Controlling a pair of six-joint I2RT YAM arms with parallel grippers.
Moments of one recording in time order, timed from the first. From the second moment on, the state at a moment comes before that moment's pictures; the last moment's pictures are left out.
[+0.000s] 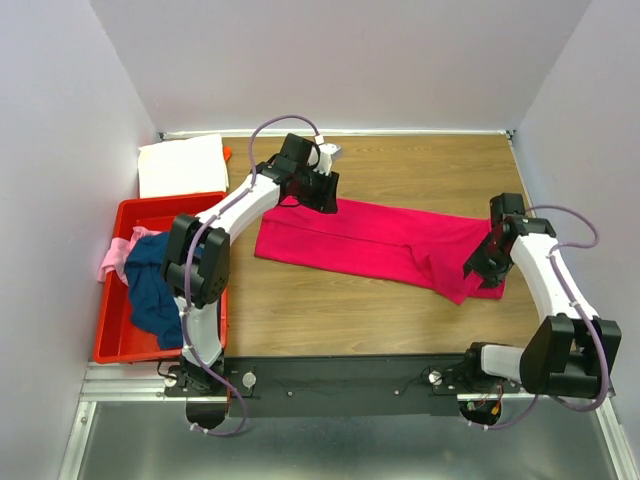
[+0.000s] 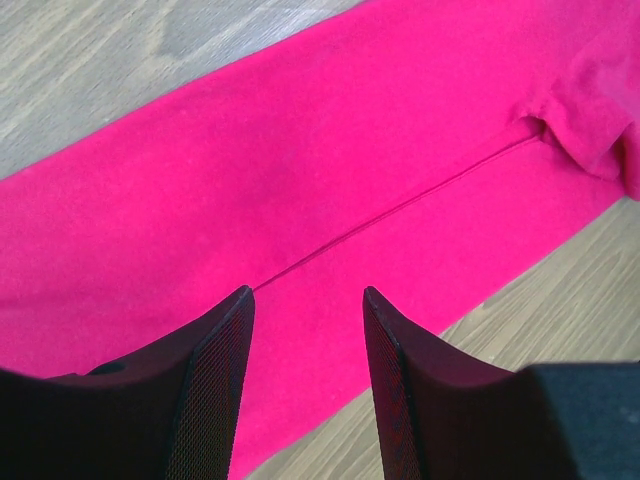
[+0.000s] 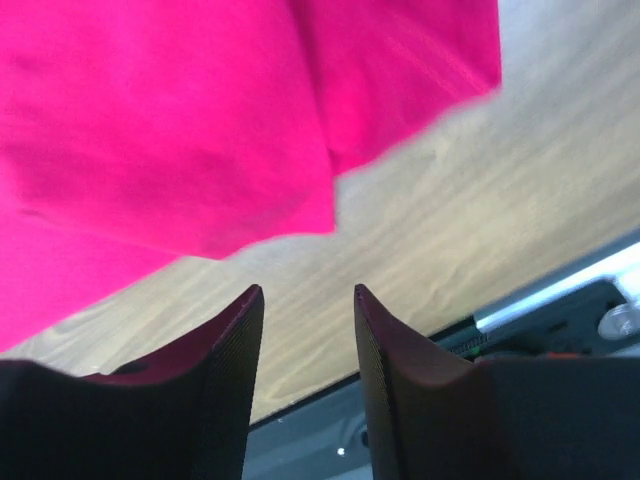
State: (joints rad) left arm -0.47 1.92 1.57 -0.48 0.42 -0.05; right arm -0.10 1.25 0.90 -1.05 0.10 0.65
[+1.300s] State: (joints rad) left arm -0.47 1.90 1.54 -0.51 0.41 -0.05; right arm 0.29 1.60 0.95 -0.72 0.19 0.68
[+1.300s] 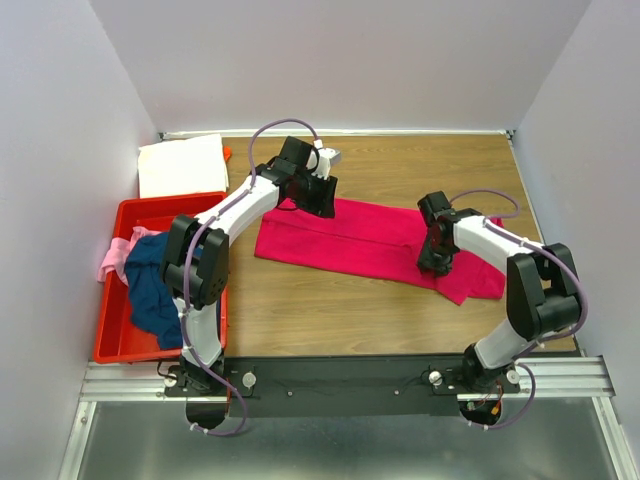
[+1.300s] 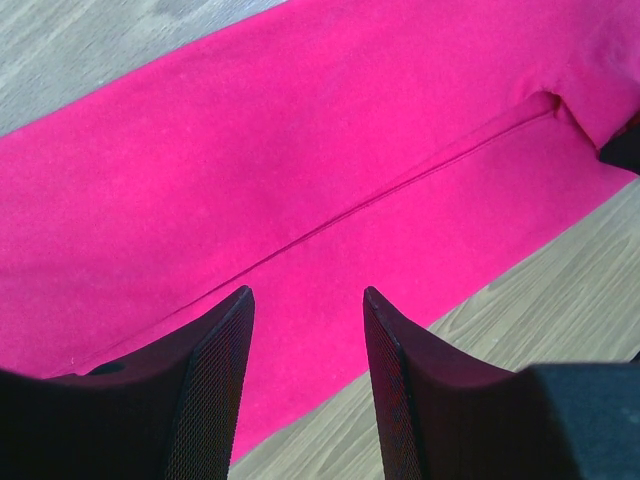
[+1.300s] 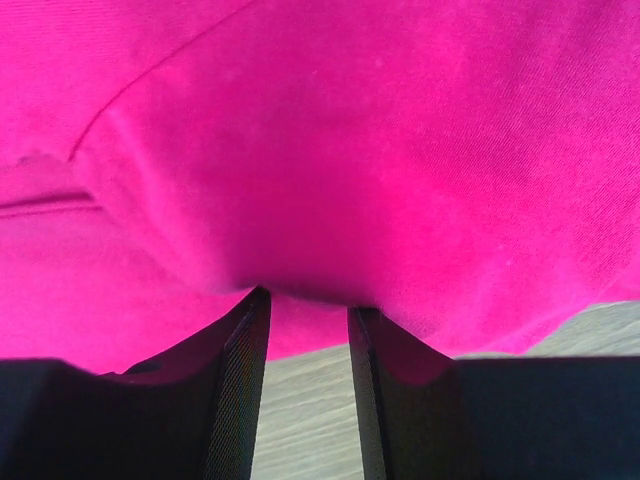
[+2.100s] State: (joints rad) left arm -0.47 1.90 1.54 -0.52 0.40 -0.04; right arm 0.29 1.60 0.95 -0.74 0.21 0.70
